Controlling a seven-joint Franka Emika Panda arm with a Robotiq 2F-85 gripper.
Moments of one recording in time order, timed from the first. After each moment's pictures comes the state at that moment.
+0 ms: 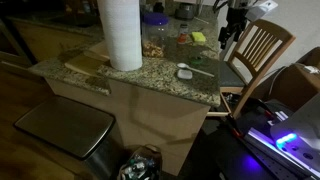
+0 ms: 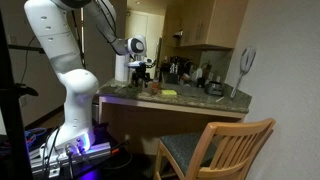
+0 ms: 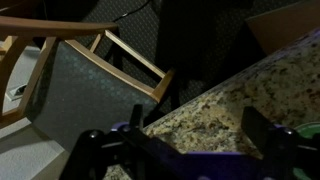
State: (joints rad) arm 0.02 -0.36 0.16 -2.53 -0.19 2.13 0.13
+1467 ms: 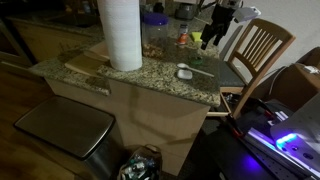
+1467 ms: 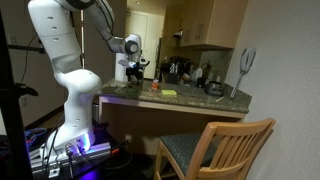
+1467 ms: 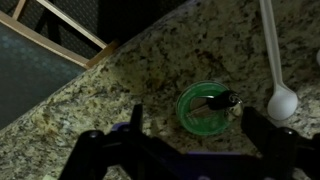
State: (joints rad) arm 0.16 -0.34 0.15 -2.53 0.06 2.30 0.07
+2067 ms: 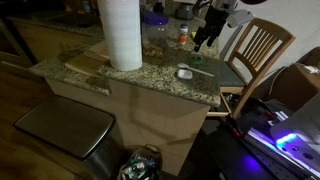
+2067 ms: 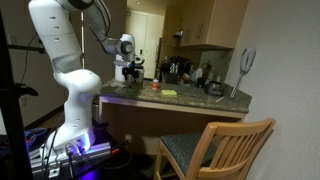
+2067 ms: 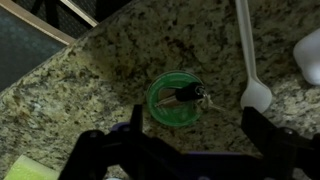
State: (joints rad) arm 0.18 -0.33 0.24 -2.54 0.02 2.39 0.15
